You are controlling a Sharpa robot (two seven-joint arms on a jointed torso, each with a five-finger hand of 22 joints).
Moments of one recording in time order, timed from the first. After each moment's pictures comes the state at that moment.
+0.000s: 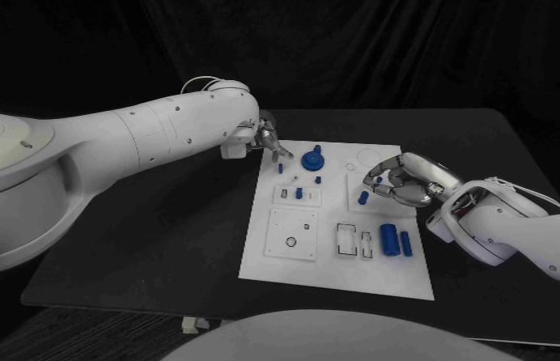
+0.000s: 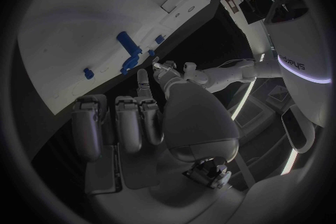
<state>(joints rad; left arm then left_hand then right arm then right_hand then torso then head) 1.37 -0.39 -0.21 0.96 -0.97 0.30 -0.44 1.14 -0.02 0.04 0.29 0.08 0.99 0.05 0.31 0.83 1.47 -0.03 1.57 1.31 1.47 -0.08 1.57 1.31 0.05 1.47 0.03 1.36 1.31 1.15 -1.02 -0.21 1.65 -1.16 -0.47 0.12 1.27 0.01 0.21 0.18 0.43 0.91 0.11 0.26 0.35 1.47 0.04 1.57 1.31 1.46 -0.02 1.57 1.31 0.02 1.47 0.08 1.57 1.31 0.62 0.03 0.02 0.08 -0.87</state>
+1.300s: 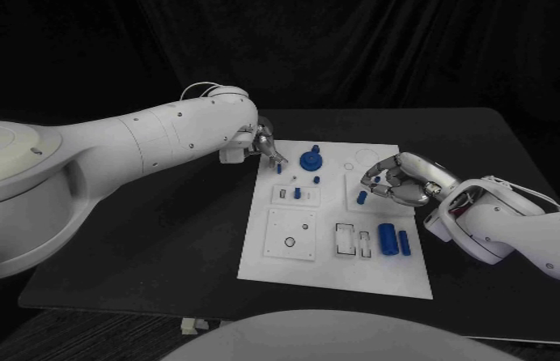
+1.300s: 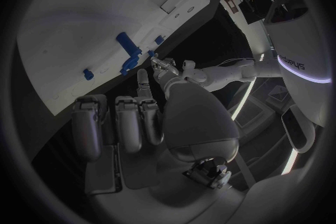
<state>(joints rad) 1.35 -0.37 -0.21 0.93 -0.97 0.32 -0.46 1.20 -0.01 0.04 0.29 0.22 0.99 0.05 0.32 0.88 1.46 -0.02 1.57 1.31 1.47 -0.08 1.57 1.31 0.05 1.47 0.03 1.36 1.31 1.15 -1.02 -0.21 1.65 -1.16 -0.47 0.12 1.27 0.01 0.21 0.18 0.43 0.91 0.11 0.26 0.35 1.47 0.04 1.57 1.31 1.46 -0.02 1.57 1.31 0.02 1.47 0.08 1.57 1.31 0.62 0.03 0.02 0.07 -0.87</state>
